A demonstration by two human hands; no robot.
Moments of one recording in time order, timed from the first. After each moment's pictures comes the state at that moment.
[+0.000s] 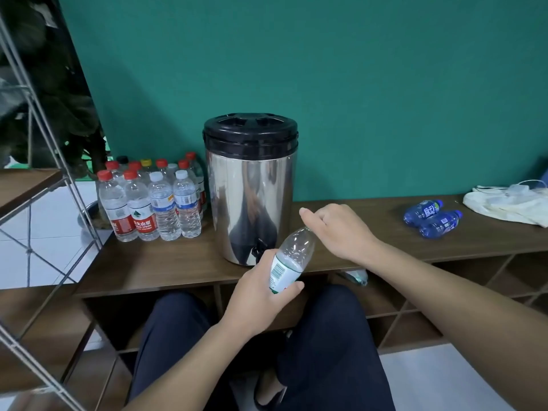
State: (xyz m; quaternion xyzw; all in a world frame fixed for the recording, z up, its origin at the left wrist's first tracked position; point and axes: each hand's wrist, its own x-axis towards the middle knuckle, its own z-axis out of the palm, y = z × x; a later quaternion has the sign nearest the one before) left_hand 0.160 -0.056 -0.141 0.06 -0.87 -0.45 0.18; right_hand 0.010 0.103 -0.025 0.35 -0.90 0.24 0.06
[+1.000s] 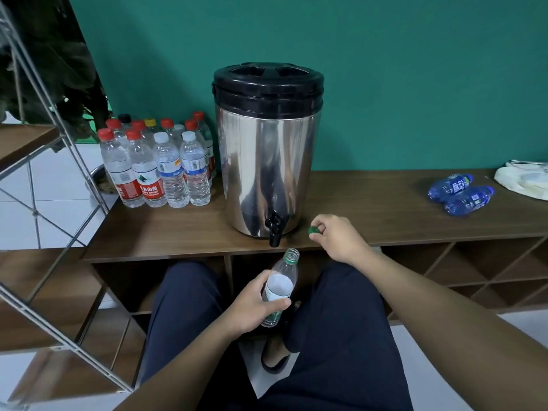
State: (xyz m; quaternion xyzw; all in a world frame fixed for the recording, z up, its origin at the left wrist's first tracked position) left_hand 0.161 -0.099 -0.273 0.09 -0.77 -0.64 0.01; right_hand -0.053 0.077 -0.173 0.30 -0.92 0.24 -0.03
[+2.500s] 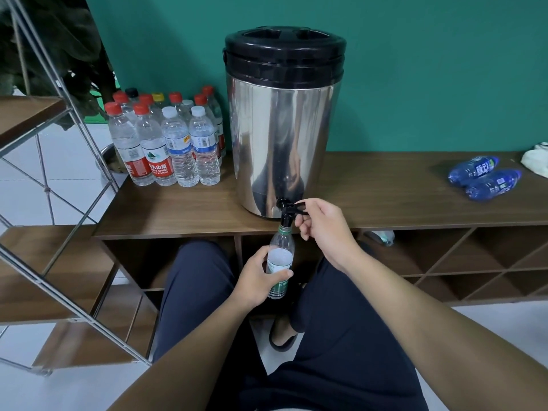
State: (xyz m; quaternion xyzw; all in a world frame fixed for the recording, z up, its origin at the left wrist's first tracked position) left_hand 0.142 -0.113 -0.310 0.15 -0.77 -0.61 0.12; right_hand 0.025 0.030 -0.173 0.16 -0.70 0.67 -0.18
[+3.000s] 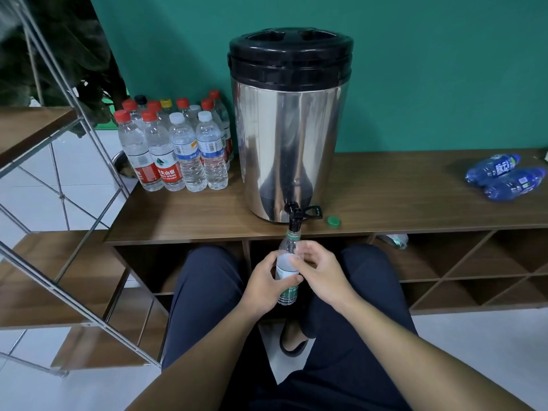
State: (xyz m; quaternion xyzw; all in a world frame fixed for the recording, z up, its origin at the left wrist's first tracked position) left_hand 0.145 -0.109 -0.305 0.14 -0.75 -0.64 0.13; right_hand 0.054 0.042 -0.268 0.22 -0.74 0.60 -0.19
